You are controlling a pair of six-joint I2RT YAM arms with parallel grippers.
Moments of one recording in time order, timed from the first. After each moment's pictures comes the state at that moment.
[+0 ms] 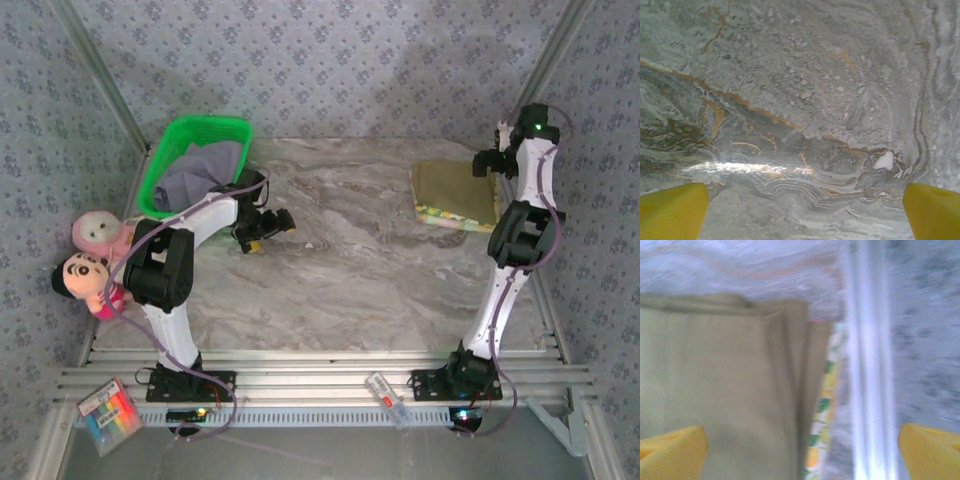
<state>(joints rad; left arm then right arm) -0.36 1.88 1.32 -0.70 0.26 -0.72 -0.30 2.32 2.32 -1.07 0.05 -0.27</state>
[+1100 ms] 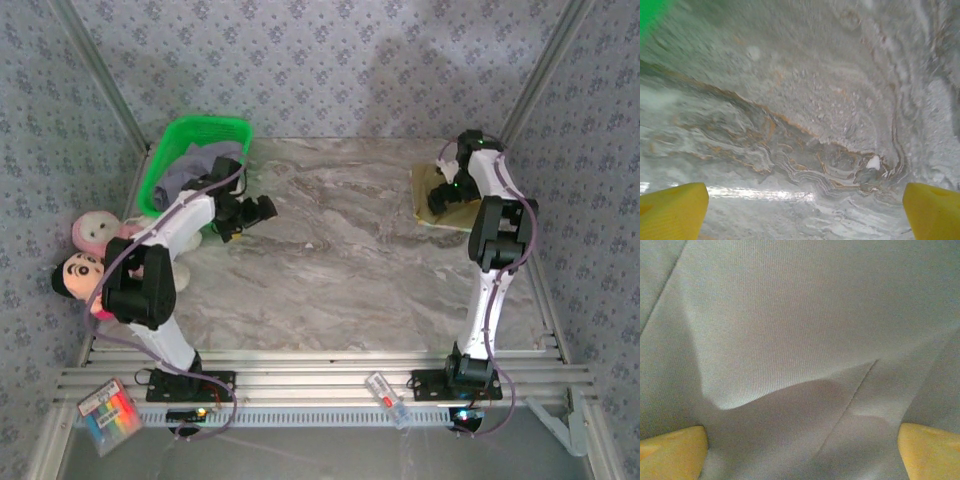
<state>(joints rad) -0.25 1.71 1.34 -0.77 0.19 -0.64 -0.12 2.23 1.96 -1.10 0.04 -0.46</state>
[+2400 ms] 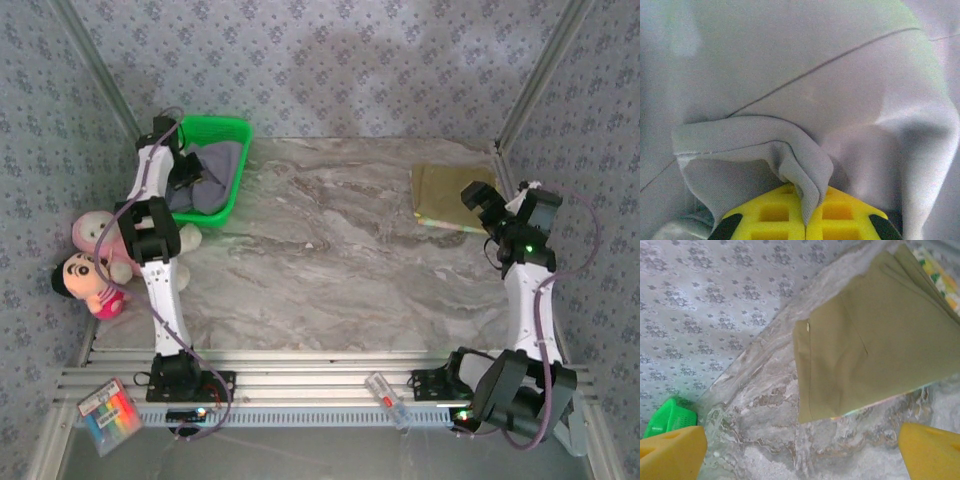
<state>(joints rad) 0.13 2.46 2.33 -1.02 0.13 -0.42 -0.35 1.08 0.84 -0.26 -0.43 0.62</state>
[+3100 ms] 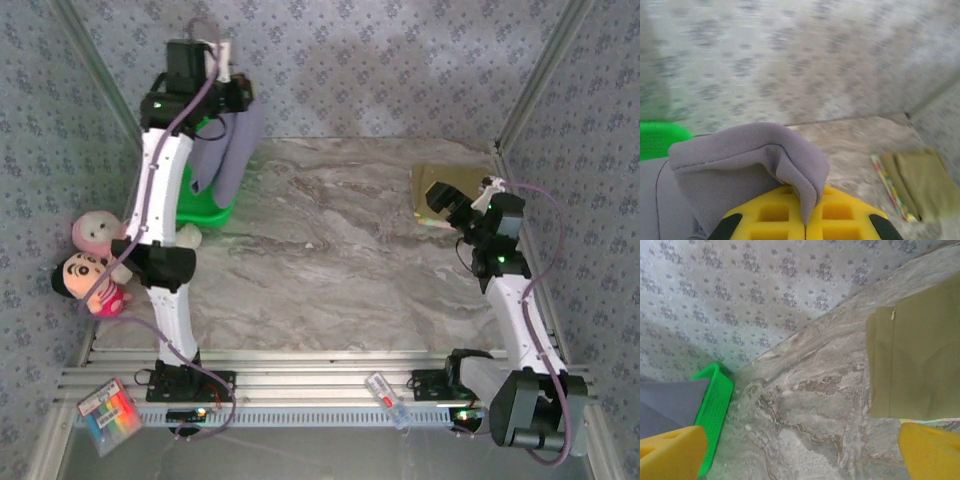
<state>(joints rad) -0.26 2.05 2.62 -1.02 0.27 -0.22 -0.08 1.02 0.74 -0.04 -0.35 0.61</state>
